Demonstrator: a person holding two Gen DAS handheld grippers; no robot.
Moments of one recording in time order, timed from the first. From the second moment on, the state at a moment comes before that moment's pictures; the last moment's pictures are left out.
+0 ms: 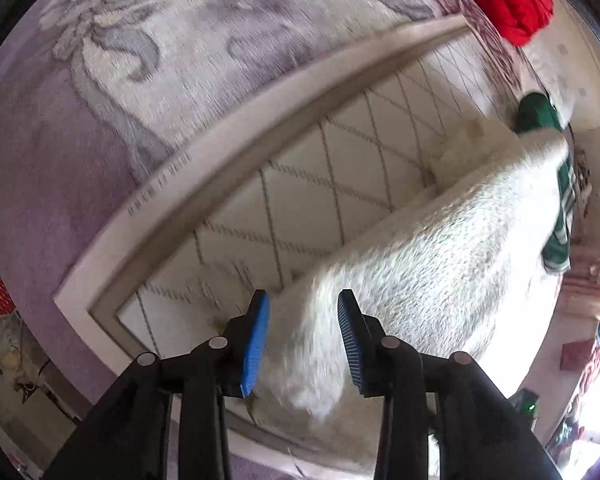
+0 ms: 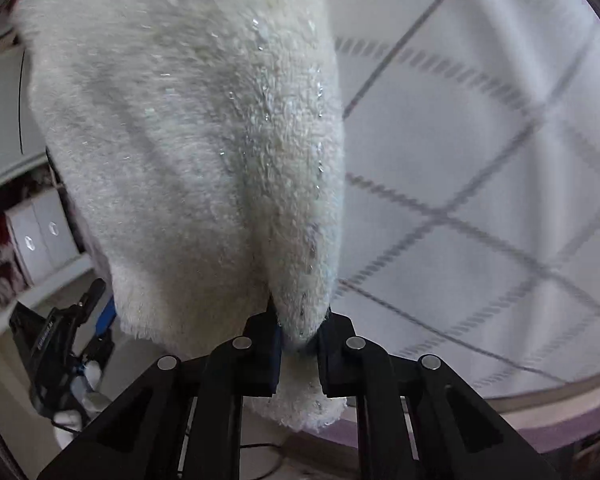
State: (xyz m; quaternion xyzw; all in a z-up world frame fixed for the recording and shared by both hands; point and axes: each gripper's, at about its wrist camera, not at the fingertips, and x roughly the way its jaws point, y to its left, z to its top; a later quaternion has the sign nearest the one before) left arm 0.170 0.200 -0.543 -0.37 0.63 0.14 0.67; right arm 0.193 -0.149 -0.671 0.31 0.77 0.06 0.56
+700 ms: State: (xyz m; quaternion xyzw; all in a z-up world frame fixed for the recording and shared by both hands) left arm 0.338 0.074 -0.552 -0.23 0.63 0.12 0.73; right arm 0.316 -0.258 -0.563 0.20 0.71 0.04 0.67
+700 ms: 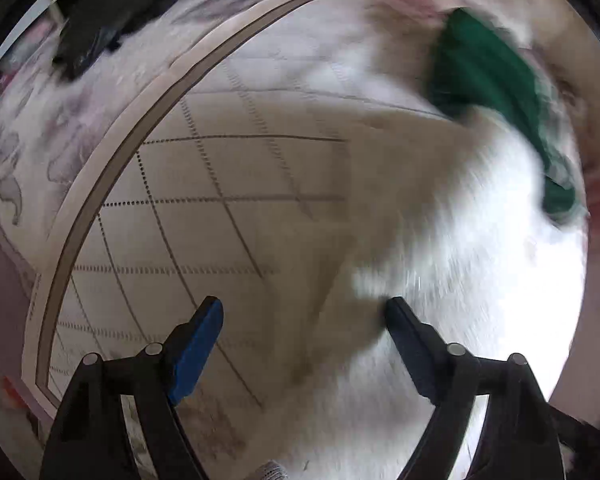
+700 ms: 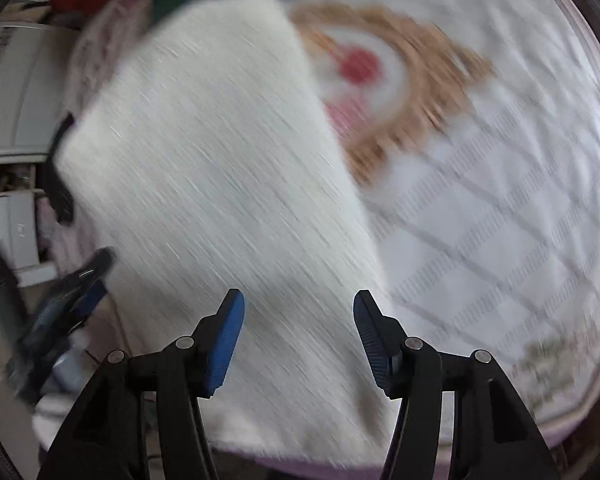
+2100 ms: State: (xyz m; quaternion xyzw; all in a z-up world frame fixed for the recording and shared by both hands) left arm 0.197 0.114 -0.503 -0.30 0.66 0.08 0.68; right arm 0.311 -0.151 -0.533 0.12 0.76 0.12 0.63
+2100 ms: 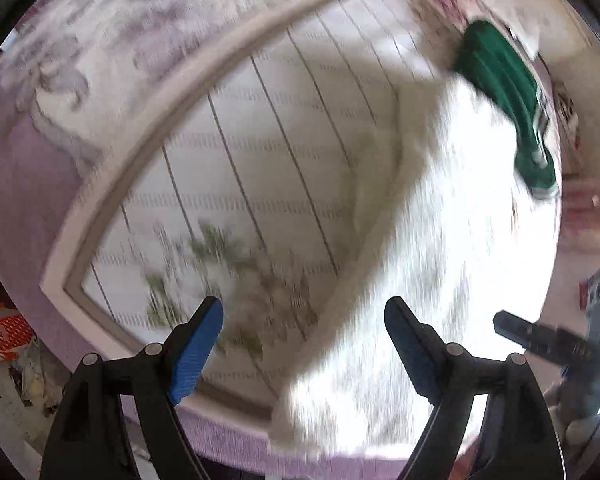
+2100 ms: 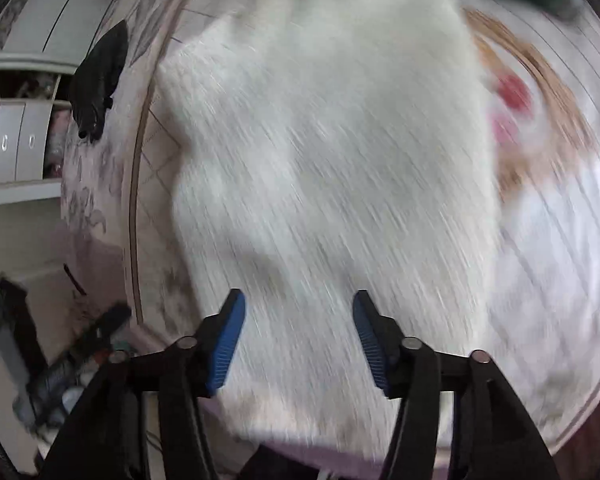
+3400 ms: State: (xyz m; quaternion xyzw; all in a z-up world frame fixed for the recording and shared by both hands) left arm 0.145 0.013 -0.549 -0.27 0.68 -0.02 0.68; right arm 0.079 -0.324 -0.672 0.50 0.71 0.13 0.48
